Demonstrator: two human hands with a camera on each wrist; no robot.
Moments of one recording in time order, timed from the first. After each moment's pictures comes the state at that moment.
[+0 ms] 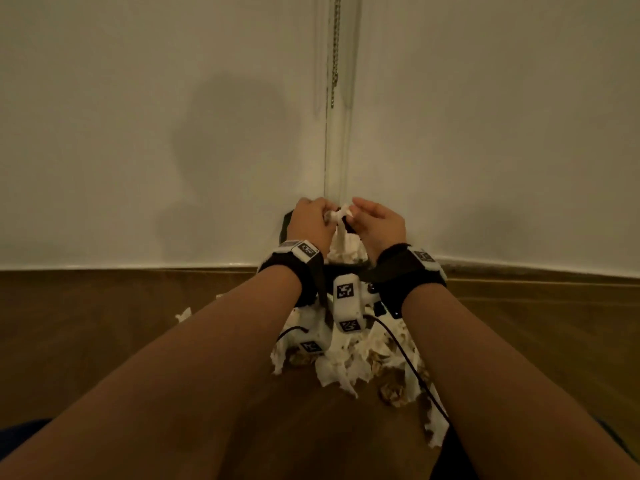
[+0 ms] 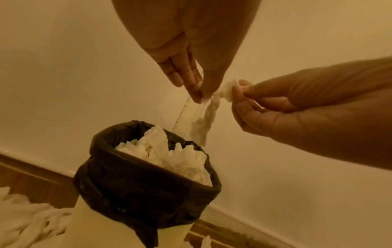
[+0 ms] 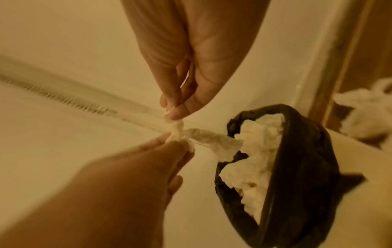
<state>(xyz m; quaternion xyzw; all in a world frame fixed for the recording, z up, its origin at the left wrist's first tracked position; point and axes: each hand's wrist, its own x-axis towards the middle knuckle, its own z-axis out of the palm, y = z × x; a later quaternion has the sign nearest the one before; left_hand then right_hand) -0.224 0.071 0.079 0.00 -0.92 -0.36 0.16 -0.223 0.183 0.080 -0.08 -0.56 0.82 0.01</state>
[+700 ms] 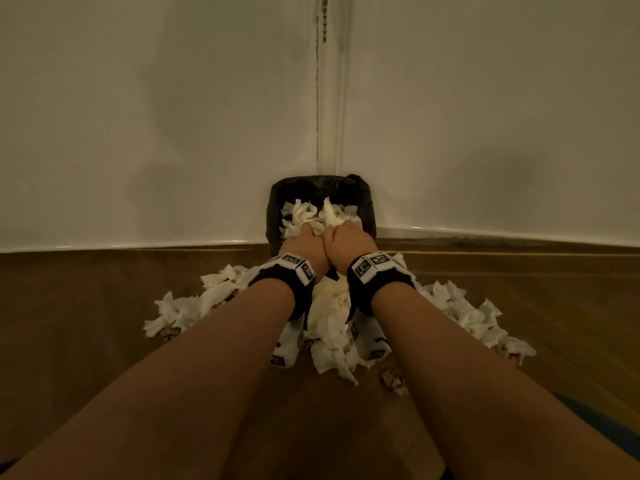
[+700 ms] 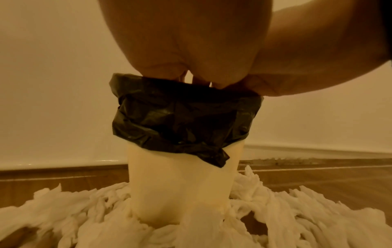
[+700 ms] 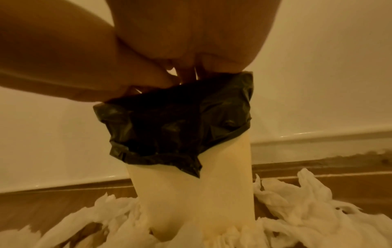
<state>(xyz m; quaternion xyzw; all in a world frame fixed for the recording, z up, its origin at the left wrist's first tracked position) -0.240 0.068 -0.009 -0.09 -0.99 -0.04 -0.12 -0.254 0.167 -0.011 0.06 -0.97 0.23 -0.04</state>
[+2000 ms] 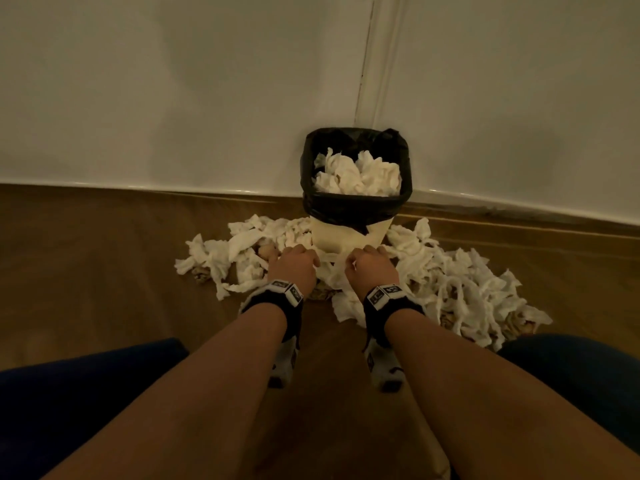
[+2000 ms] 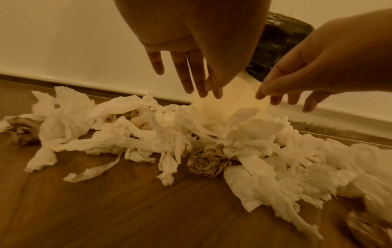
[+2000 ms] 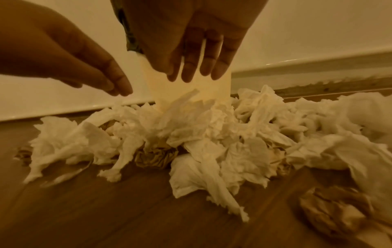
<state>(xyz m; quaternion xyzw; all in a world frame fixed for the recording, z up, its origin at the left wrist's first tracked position) -0.145 0.011 -0.096 0.00 -0.99 -0.10 -0.06 -0.165 0.163 -0.097 0.09 -0.99 0.13 -0.06</state>
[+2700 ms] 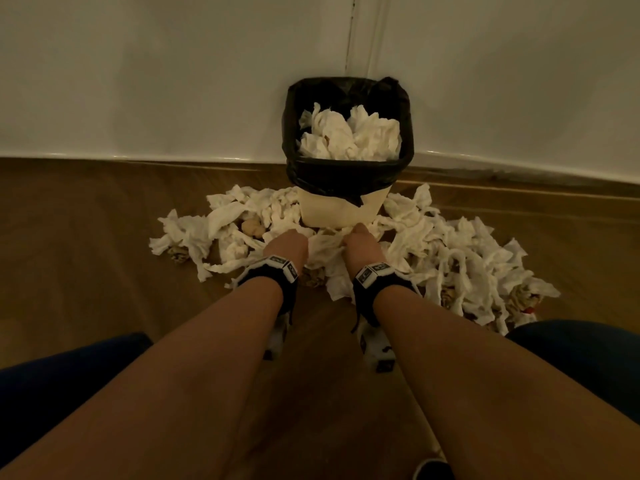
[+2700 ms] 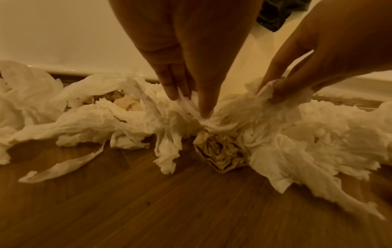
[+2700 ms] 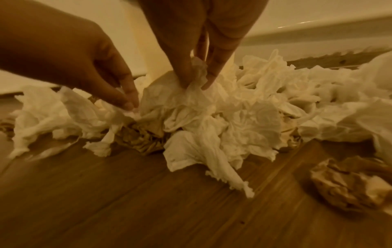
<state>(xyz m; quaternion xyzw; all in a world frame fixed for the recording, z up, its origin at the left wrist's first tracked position) -0.172 0.019 -0.119 -0.04 -0.97 -0.06 -0.23 -0.188 0.161 -0.137 0.08 -0.98 0.10 -0.17</state>
